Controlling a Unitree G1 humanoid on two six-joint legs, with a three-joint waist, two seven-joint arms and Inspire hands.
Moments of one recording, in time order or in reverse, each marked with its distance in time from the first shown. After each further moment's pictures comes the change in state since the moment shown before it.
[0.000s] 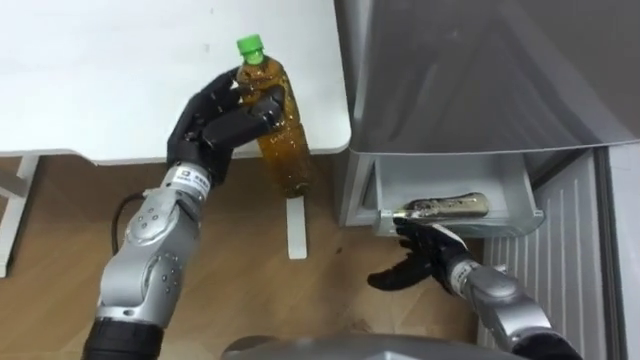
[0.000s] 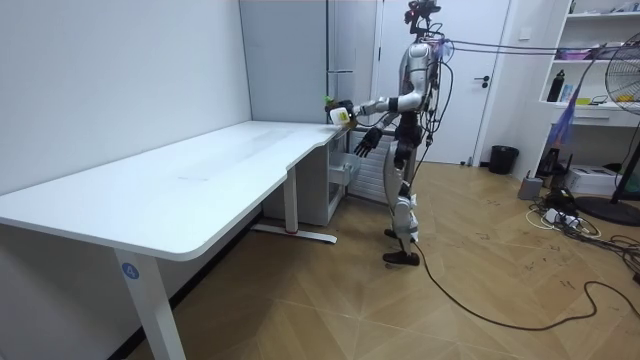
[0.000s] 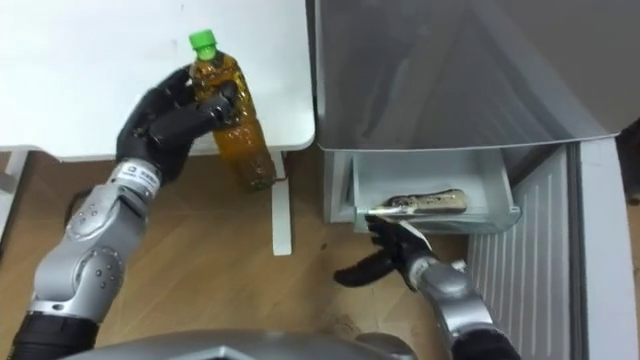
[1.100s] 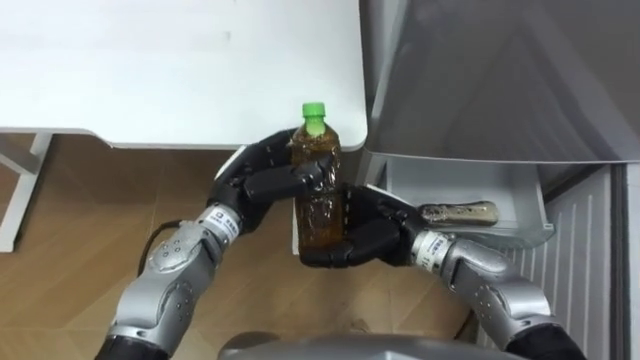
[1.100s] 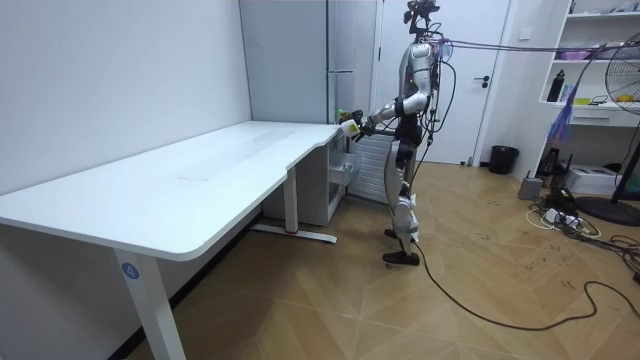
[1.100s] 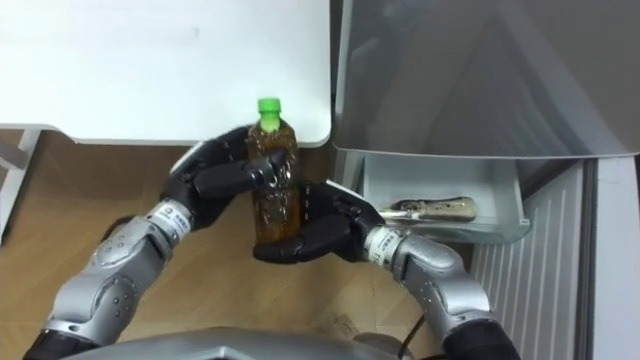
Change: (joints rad) left arm 0.048 0.034 -0.121 0.125 0.044 0.001 -0.225; right arm 0.030 -0.028 0.103 -0.304 0.495 0.060 0.432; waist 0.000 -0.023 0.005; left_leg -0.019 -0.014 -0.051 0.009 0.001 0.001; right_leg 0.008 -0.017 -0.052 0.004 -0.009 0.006
